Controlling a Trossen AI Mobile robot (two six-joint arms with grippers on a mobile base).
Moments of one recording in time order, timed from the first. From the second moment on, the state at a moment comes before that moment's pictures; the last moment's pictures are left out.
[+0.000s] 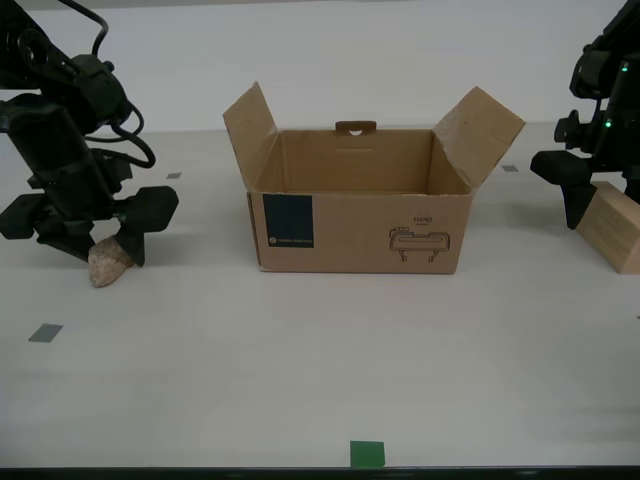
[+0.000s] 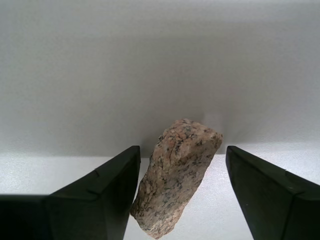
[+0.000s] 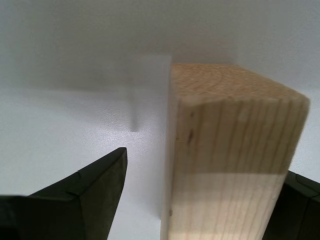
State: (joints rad) arm 0 -0.06 2.07 1.20 -0.73 -0.01 -0.08; arm 1 -0.16 1.82 0.74 -0.31 0.01 -0.16
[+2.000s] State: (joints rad) arm 0 -0.06 1.93 1.20 -0.78 -0.01 -0.09; arm 1 -0.16 1.59 0.80 -0.46 0.01 -0.21
